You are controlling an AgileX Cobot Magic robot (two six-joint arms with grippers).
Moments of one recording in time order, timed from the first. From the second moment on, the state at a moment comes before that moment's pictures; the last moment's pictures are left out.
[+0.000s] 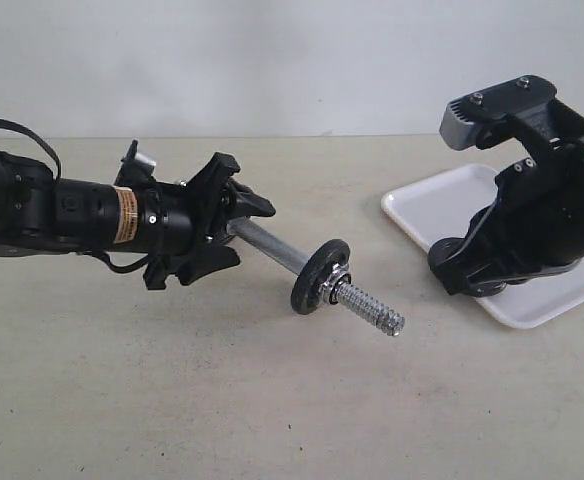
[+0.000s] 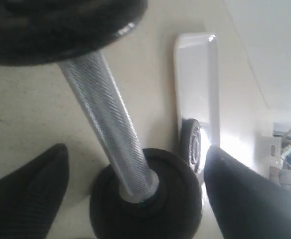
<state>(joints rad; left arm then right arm) -0.31 1.96 -0.95 1.14 -0.58 -2.08 0.36 1.31 -0.83 0.35 0.64 -0.50</state>
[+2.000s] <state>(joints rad) -0.56 2.50 -1.73 0.89 -0.34 -2.09 0.36 1.31 -0.83 0.35 0.56 -0.51</state>
